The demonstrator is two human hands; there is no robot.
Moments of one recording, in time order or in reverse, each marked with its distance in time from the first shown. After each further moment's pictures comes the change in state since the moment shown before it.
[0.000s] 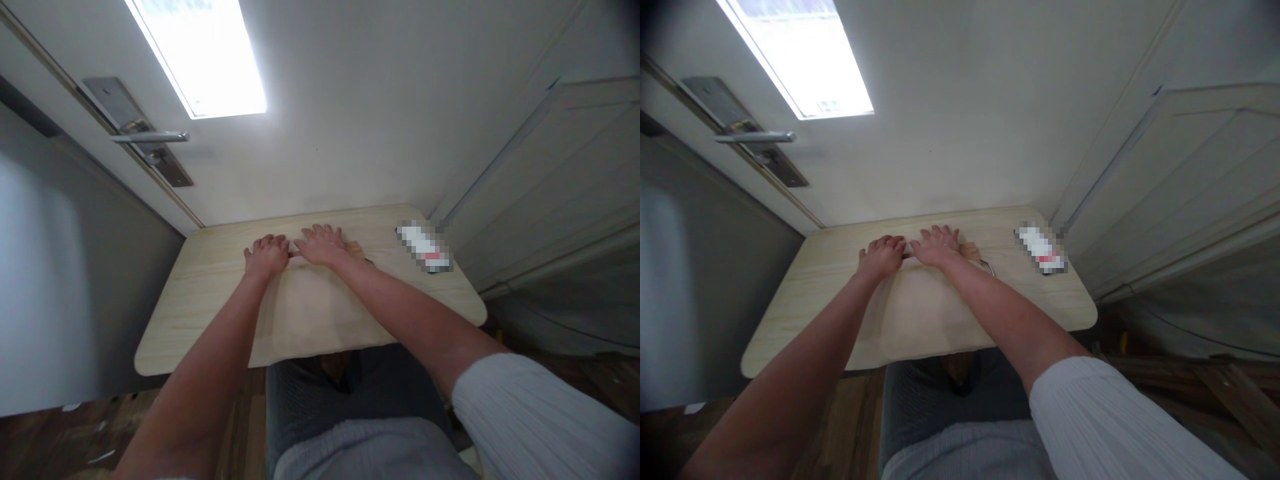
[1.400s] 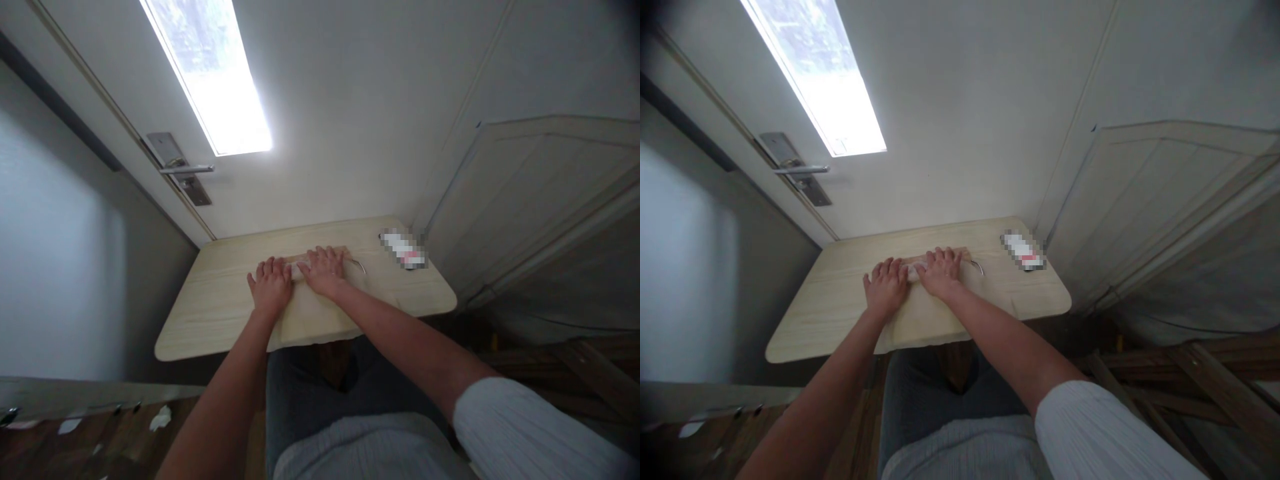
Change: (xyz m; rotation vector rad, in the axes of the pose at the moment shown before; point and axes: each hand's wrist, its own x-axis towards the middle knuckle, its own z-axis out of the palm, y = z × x) left_hand -0.097 0.021 0.012 0.040 0.353 -0.007; right_hand -0.086 -0.005 0.011 -0.046 0.230 0.028
